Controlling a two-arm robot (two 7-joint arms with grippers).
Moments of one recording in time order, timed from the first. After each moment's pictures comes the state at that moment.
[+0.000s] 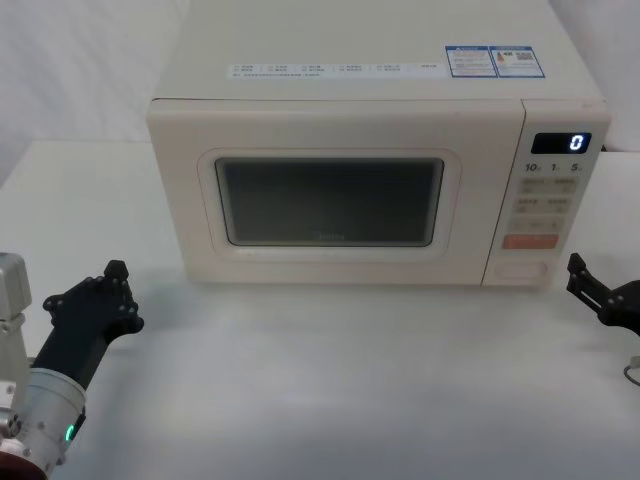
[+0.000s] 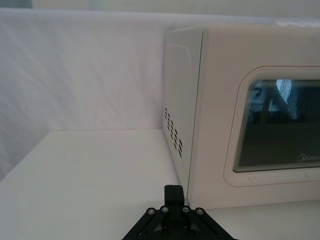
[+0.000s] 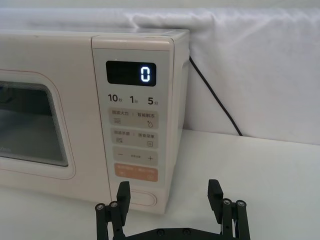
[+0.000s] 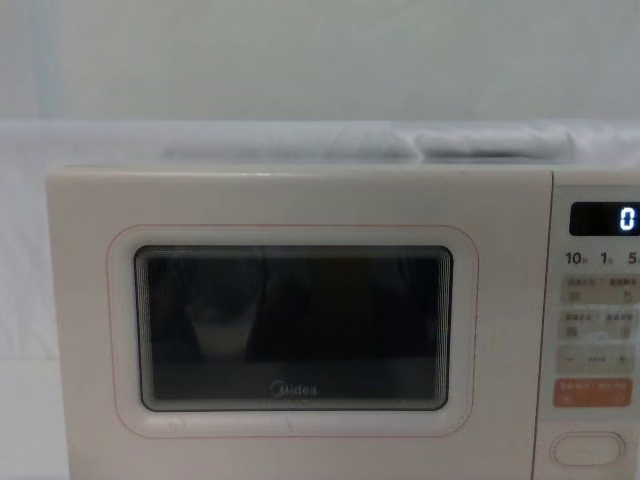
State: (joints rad) left arm 0.20 0.20 -0.07 -1.78 -0.24 0.01 -0.15; right arm -0.17 0.21 -0.01 -1.87 0.19 0.15 0.16
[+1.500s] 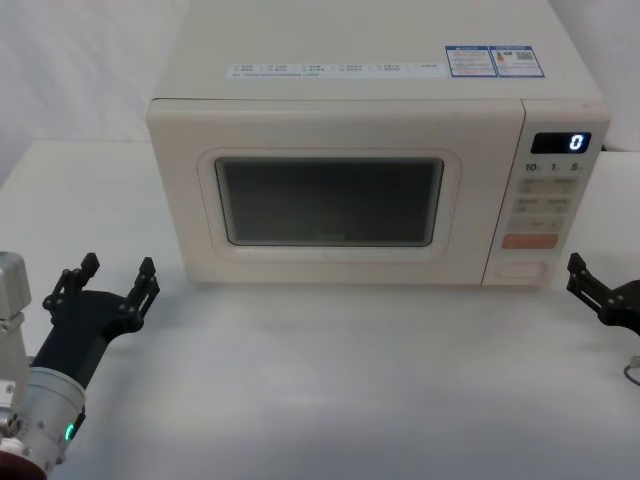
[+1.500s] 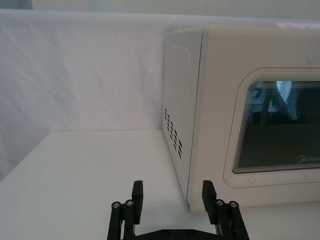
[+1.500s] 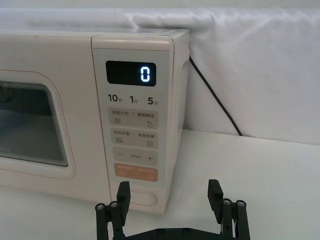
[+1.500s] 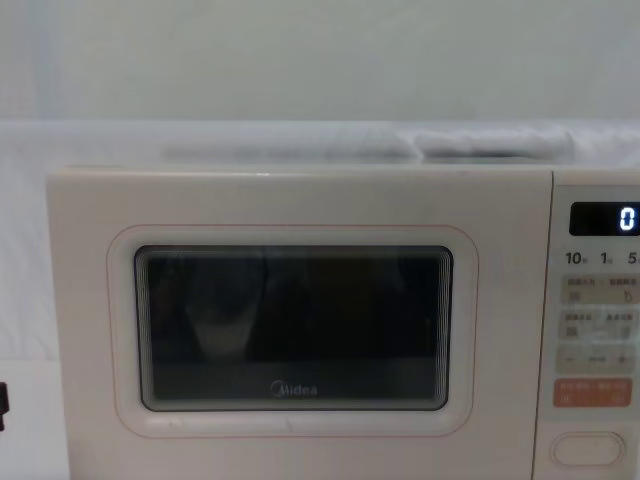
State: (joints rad) left arm 0.20 0.21 -0.07 -1.78 -0.24 0.01 -0.15; right arm -0.17 0.21 -0.01 -1.87 0.19 0.15 0.16
